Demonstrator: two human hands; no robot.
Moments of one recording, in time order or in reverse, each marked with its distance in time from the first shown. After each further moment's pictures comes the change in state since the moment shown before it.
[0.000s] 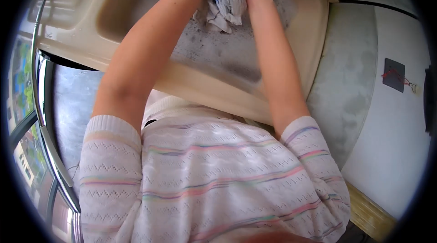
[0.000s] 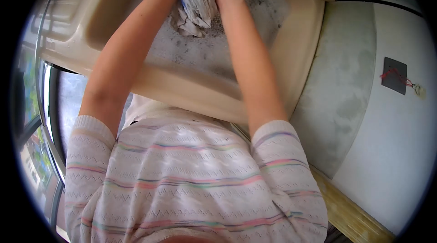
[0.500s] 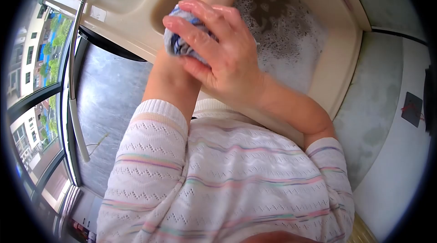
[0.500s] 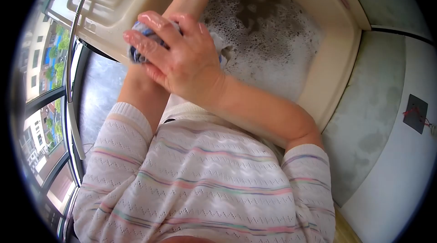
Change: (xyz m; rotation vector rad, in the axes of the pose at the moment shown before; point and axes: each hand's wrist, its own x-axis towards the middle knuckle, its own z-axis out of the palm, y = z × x) left_hand 0.061 -0.047 -0.047 -1.103 0.254 -0.747; right_hand -0.137 0.016 0.151 -1.195 -0.289 -0.962
